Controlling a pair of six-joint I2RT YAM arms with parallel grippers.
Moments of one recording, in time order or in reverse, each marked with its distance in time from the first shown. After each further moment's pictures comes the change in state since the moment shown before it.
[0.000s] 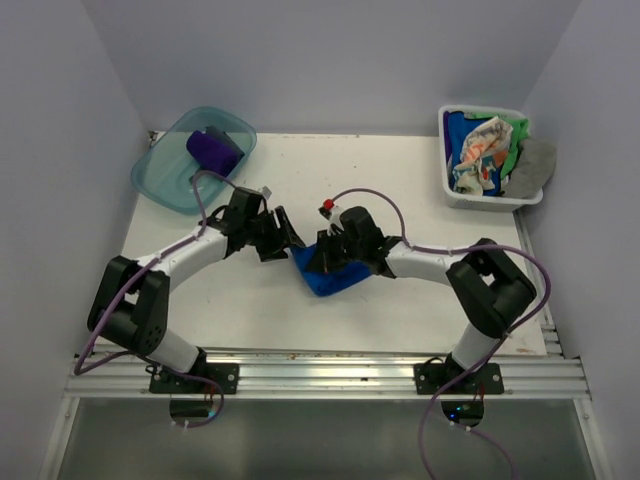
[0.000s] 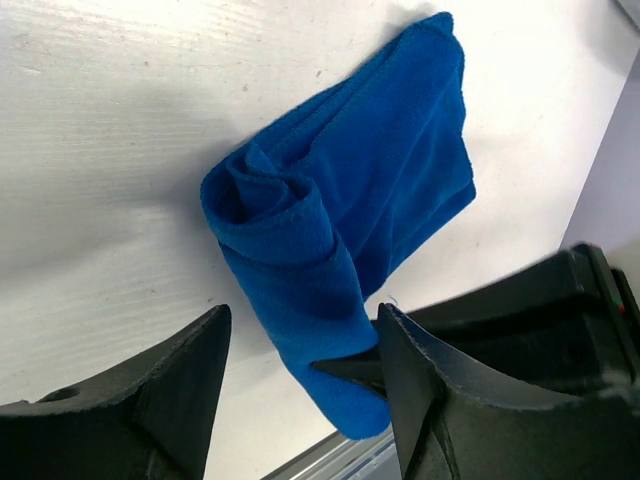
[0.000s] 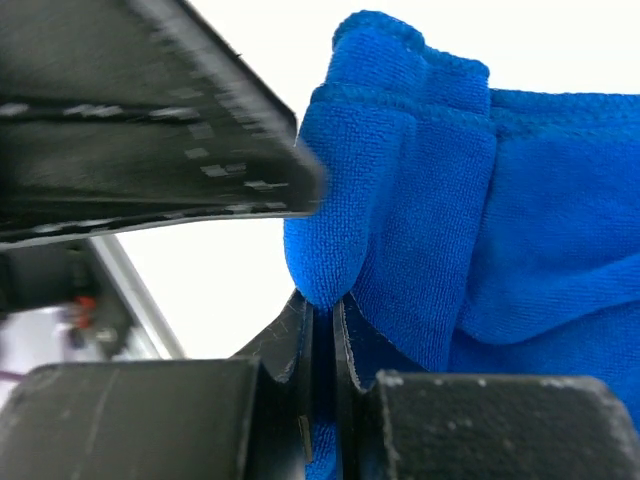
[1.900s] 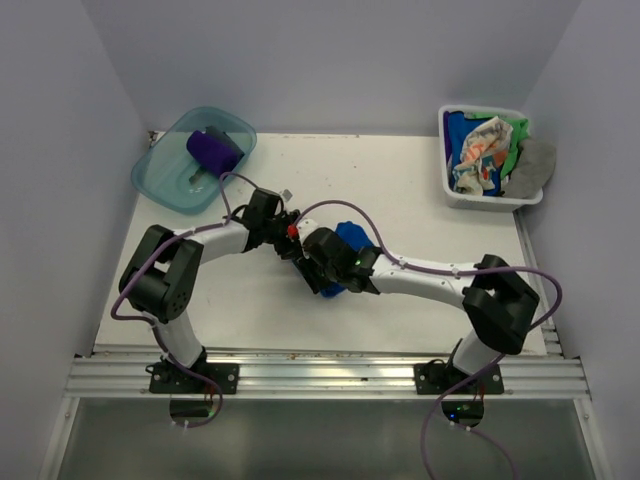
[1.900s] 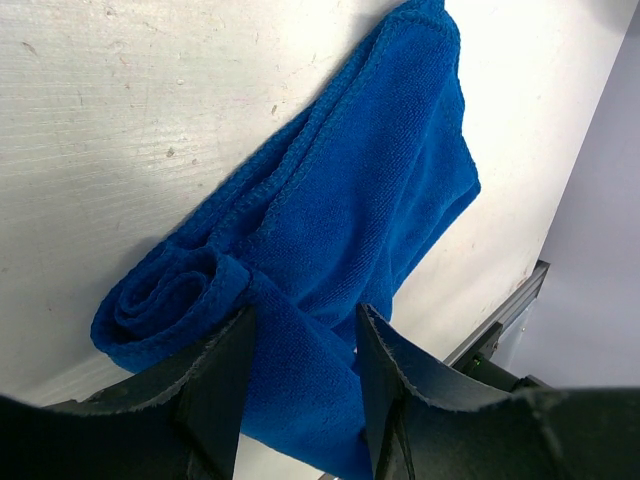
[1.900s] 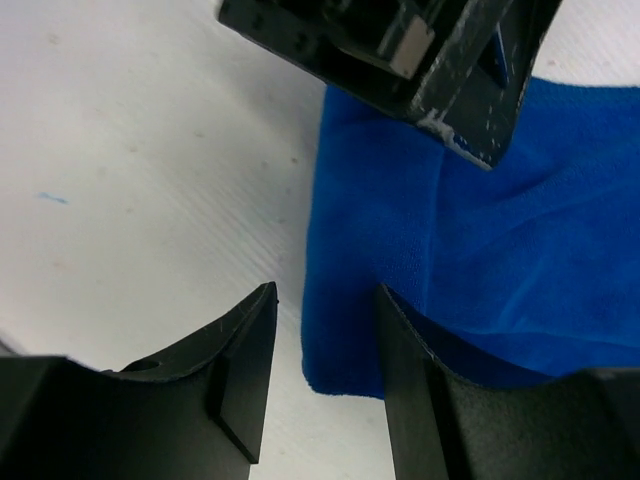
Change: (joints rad) left arm -0.045 0.240 0.055 0.201 0.110 -0.003; right arm 0.259 -0.087 0.148 -0.393 0.510 -0.290
